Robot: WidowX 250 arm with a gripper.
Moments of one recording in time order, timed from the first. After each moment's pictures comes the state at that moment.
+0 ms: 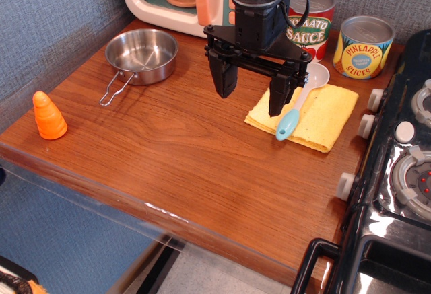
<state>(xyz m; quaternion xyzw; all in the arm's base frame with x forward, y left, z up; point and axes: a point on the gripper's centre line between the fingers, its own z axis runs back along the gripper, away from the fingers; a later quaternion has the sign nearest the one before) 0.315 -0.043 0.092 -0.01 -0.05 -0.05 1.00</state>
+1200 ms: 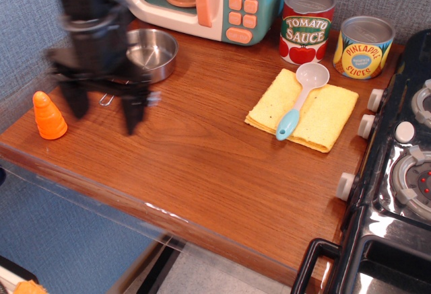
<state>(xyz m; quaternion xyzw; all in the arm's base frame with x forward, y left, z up) 0.224 0.083 0.088 0.03 -0.04 0.07 1.00</state>
